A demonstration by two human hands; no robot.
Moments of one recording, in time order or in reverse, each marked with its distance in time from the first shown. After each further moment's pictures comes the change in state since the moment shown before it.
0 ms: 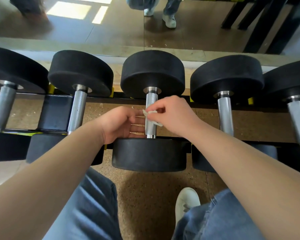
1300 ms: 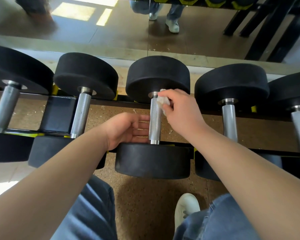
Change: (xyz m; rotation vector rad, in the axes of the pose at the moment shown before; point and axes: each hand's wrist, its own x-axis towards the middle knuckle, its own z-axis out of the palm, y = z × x) left_hand 0.001 -0.006 -0.003 -0.090 0.090 -0.017; right_hand 0.016 0.010 0.005 -0.127 0.307 -0.101
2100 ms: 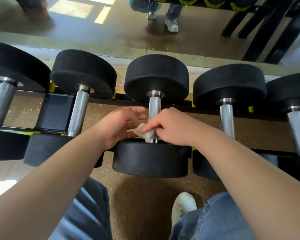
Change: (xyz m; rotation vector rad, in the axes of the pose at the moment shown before) left_hand 0.000 -0.003 -0.003 -0.090 0.040 0.157; right_hand -0.009 -0.015 -0.013 -0.121 -0.619 -0.167
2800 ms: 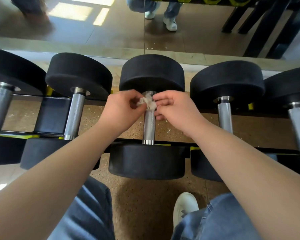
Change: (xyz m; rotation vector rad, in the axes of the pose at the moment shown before) left_hand 0.023 0.013 0.013 1.046 0.453 0.720; right_hand 0.013 0.023 -0.002 0.722 0.419 0.282
